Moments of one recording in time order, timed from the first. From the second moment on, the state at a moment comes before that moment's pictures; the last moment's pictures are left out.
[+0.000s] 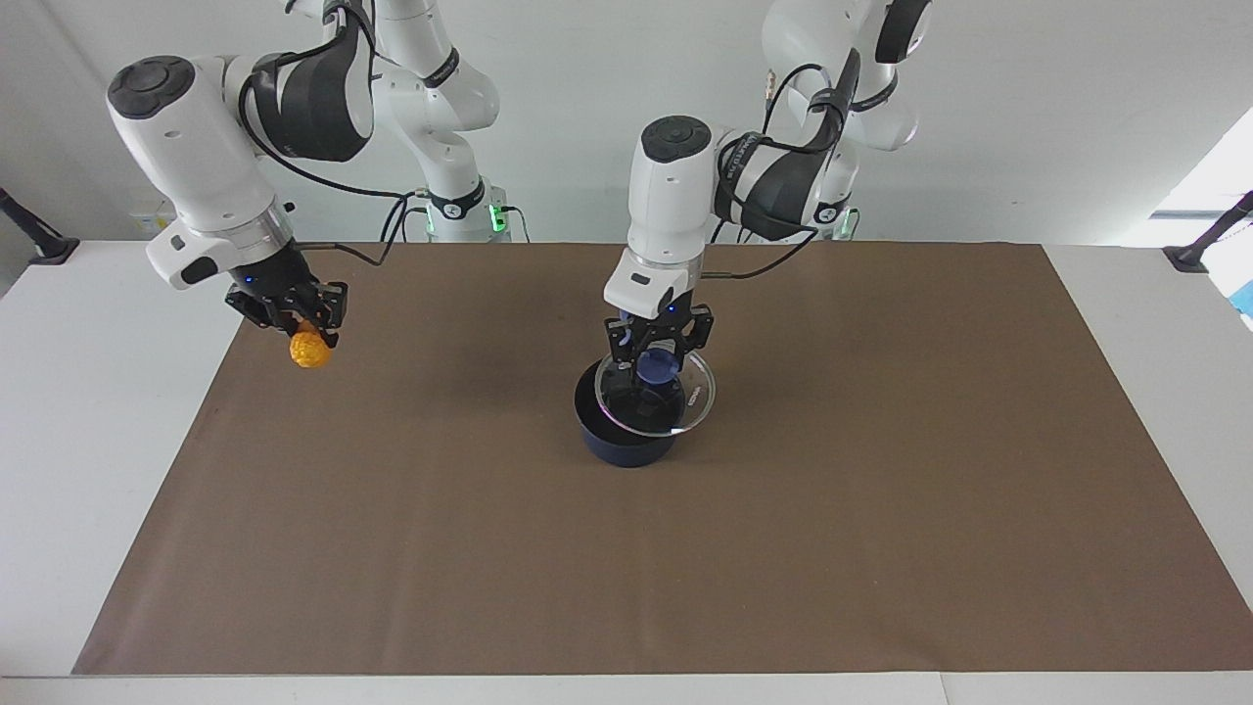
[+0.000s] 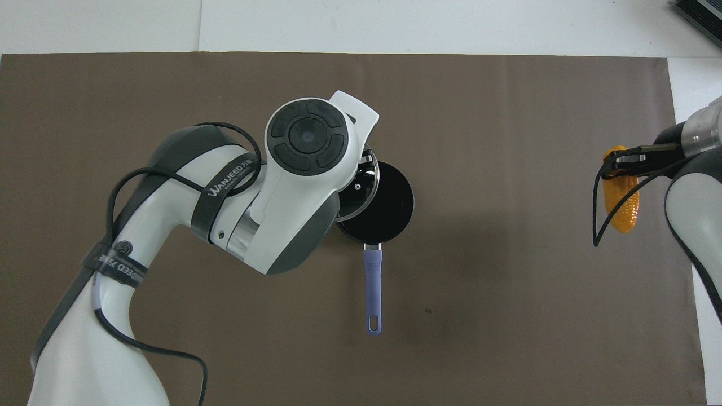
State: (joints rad) left arm -0.62 0.35 0.03 -1.45 0.06 1.92 -0.77; right arm 0.00 0.08 -0.02 -1.70 0.01 1.80 -0.01
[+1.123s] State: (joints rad) left arm -0.20 0.19 0.03 -1.45 -0.02 1.65 -0.06; right arm 0.36 0.41 0.08 -1.39 0.01 1.90 0.26
